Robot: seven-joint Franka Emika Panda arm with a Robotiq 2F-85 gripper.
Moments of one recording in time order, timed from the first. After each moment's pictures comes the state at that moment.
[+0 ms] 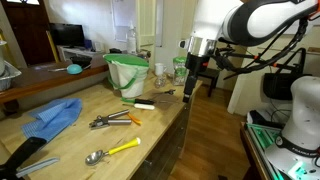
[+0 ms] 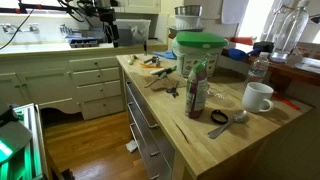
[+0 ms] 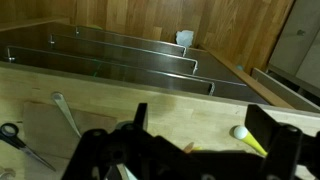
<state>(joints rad) 0.03 -0.30 0.11 -2.36 0.05 2.17 0.18</state>
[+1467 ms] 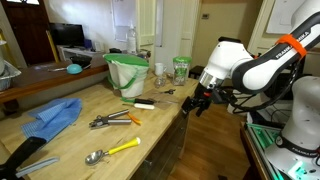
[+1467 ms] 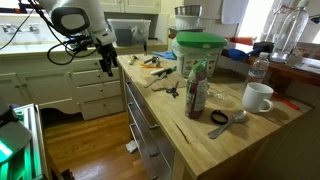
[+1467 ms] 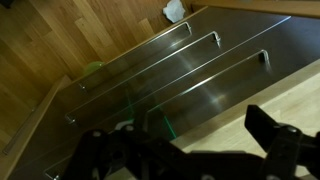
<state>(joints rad) -0.02 -0.27 0.09 -2.78 0.21 2.79 0.65</state>
